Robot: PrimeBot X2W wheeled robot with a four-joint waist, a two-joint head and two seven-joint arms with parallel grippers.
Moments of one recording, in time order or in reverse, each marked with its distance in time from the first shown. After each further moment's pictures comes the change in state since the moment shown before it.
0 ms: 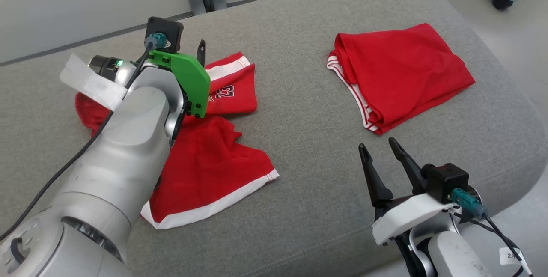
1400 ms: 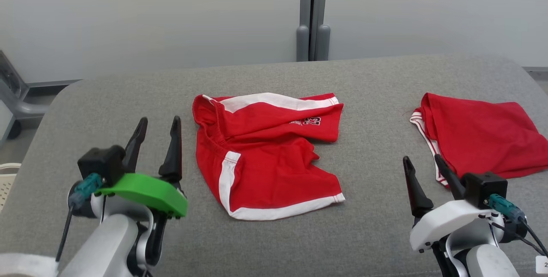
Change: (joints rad) left arm 0.699 0.266 0.378 -0.896 -0.043 0.118 -0.159; right arm 0.096 0.001 -0.180 -0.075 -0.063 0.000 0.152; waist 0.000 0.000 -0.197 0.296
